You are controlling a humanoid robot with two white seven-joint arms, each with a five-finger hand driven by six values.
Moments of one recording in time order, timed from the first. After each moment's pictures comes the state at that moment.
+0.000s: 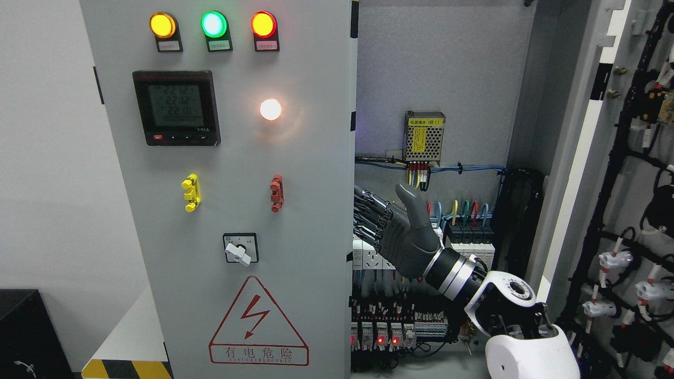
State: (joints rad) left arm 0.00 -0.10 -0.04 0.06 0.00 -0.08 -0.06; right arm -0.85 0.00 0.10 -1.29 -0.45 0.34 0.74
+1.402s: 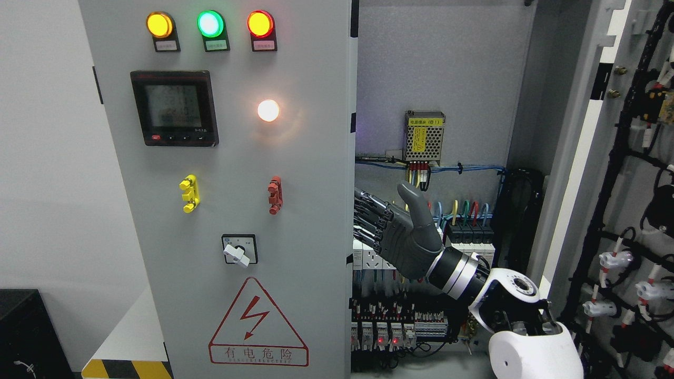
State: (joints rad) left arm 0.00 -0.10 -0.04 0.06 0.00 -0.08 -0.06; right arm -0.85 0.00 0.08 -1.29 -0.45 0.38 0.80
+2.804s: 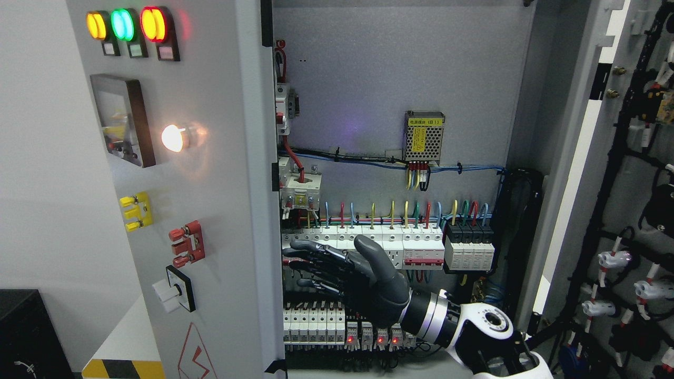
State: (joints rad) left arm 0.00 -0.10 -0.04 0.06 0.00 -0.08 -0.06; right arm -0.68 0.00 0.27 -1.46 -0.45 0.37 0.87
